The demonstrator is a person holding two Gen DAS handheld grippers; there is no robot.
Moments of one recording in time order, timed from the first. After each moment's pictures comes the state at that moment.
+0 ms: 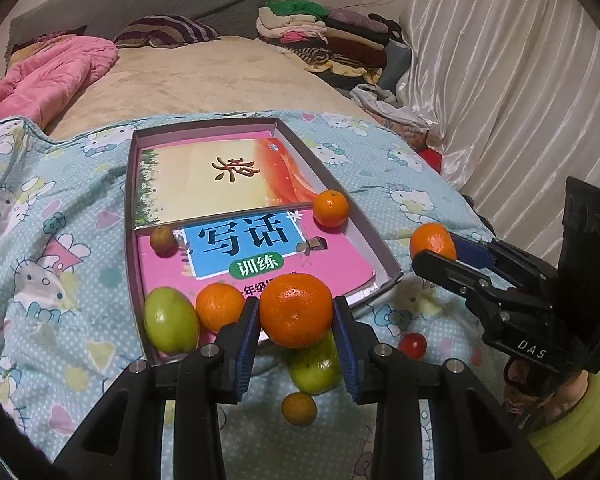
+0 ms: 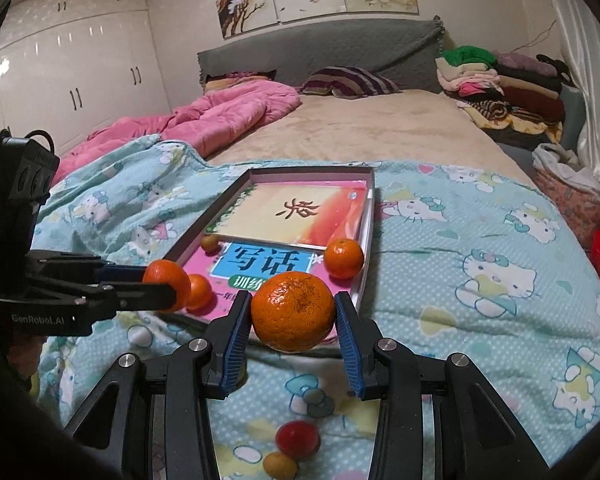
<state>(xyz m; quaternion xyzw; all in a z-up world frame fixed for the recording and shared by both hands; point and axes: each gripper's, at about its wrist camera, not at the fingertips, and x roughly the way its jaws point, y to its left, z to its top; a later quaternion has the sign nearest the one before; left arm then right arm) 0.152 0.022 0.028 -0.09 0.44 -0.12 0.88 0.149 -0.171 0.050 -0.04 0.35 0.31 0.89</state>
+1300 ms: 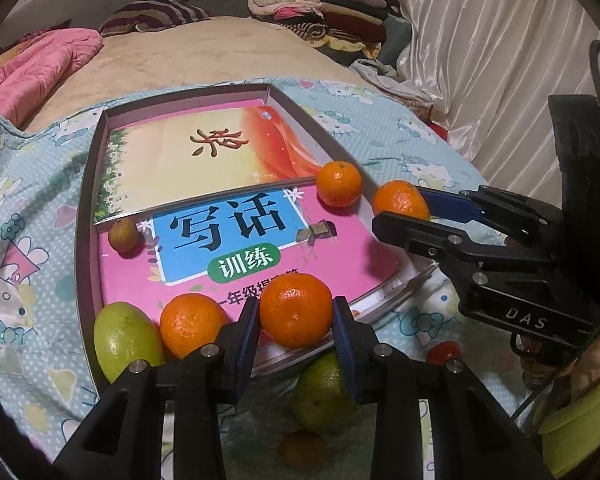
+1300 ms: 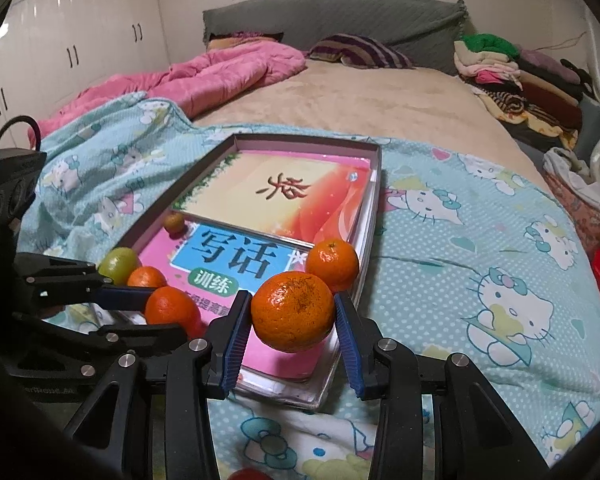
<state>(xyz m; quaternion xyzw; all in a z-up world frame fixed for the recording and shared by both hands) 0.188 0.005 -0.014 -0.06 0.48 -0.12 0.87 0.208 -0.141 0.020 -0.10 0.40 0.31 0.86</state>
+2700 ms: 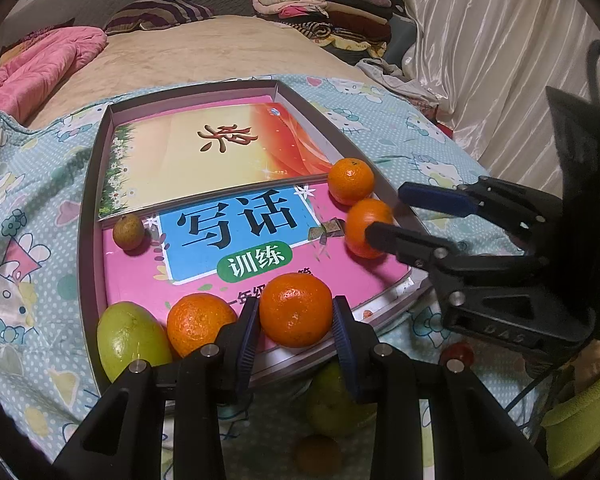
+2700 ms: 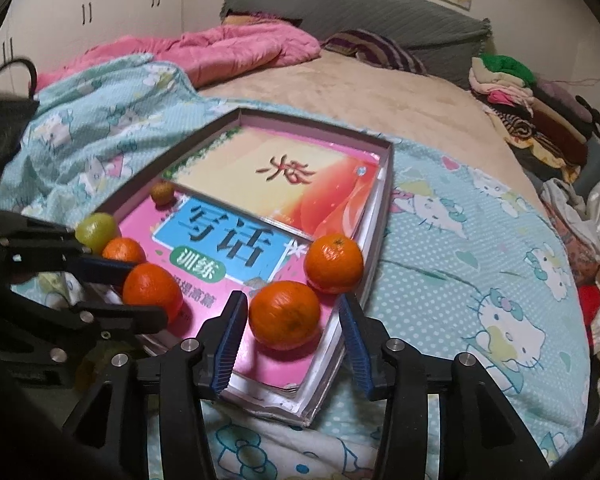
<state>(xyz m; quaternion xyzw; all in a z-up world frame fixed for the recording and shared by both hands) 0.190 0.008 -0.020 -0.06 0.48 -0.12 0.87 0.211 -0.122 0.007 -0.17 0.39 0.30 0.85</state>
